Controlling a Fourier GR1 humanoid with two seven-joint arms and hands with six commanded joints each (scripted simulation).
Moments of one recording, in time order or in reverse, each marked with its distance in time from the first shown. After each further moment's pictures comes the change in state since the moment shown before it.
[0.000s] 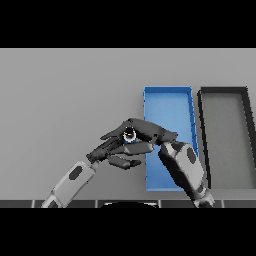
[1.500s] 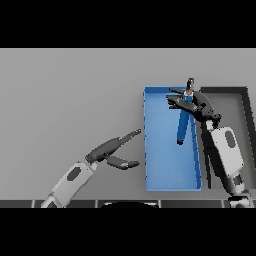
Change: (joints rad) left arm 0.019 0.008 0.009 -0.020 0.019 -0.002 0.020; right arm 0.048 -0.427 -0.105 0.455 -0.078 -0.484 0.046
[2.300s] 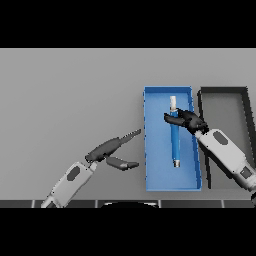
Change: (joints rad) left arm -0.001 0.004 0.000 0.007 0.006 -0.012 -0.013; right arm -0.145 -0.266 0.647 0.153 -0.219 -0.114 -0.031
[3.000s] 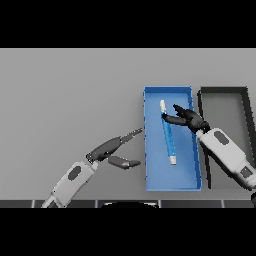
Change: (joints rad) left arm -0.010 -0.018 0.005 -0.005 0.017 0.005 0.024; right arm -0.004 0.002 0.002 0.036 0.026 0.023 -0.047
